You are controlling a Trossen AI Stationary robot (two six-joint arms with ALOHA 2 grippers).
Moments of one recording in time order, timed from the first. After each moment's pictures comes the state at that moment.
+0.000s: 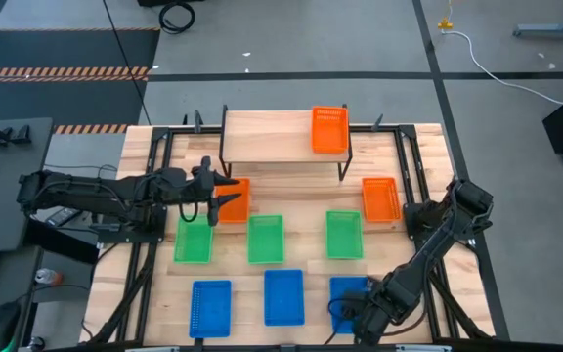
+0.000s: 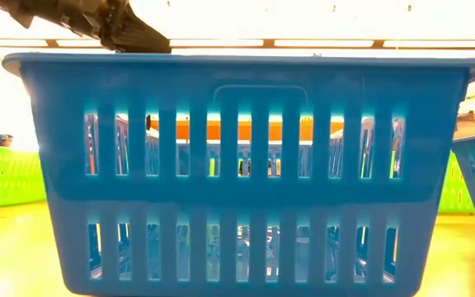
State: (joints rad) left arm 0.02 0.84 0.54 0.08 -0.22 0.07; right arm 0.84 1.80 1.34 -0.75 -0.02 1.19
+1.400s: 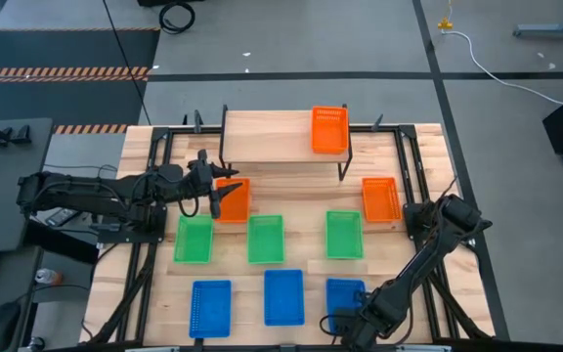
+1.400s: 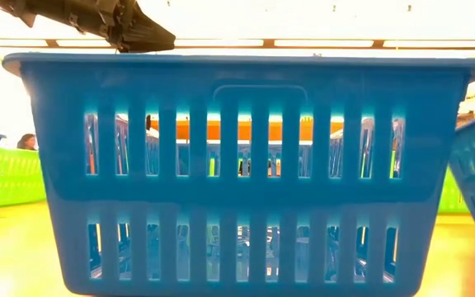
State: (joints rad) left arm 0.05 0.84 0.54 0.15 -0.28 0.06; right arm 0.83 1.95 1.42 -0.73 -0.15 1.05
